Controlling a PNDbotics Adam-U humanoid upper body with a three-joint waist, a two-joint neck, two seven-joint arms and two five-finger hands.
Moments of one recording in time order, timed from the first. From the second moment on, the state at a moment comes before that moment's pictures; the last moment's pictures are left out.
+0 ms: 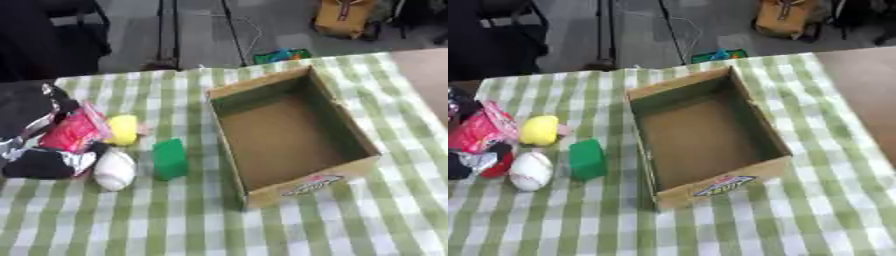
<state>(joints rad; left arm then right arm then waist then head) -0.54 0.95 -0.27 -1.99 -0.85 0.28 -0.48 -0.46 -0.27 -0.25 -1.98 0.52 -0.31 -0.84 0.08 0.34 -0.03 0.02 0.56</state>
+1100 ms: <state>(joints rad) -1.02 0.65 -0.35 -1.83 -0.83 0.27 -0.60 -0.44 -0.27 -0.22 -1.98 0.51 -0.31 -0.81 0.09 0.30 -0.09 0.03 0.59</state>
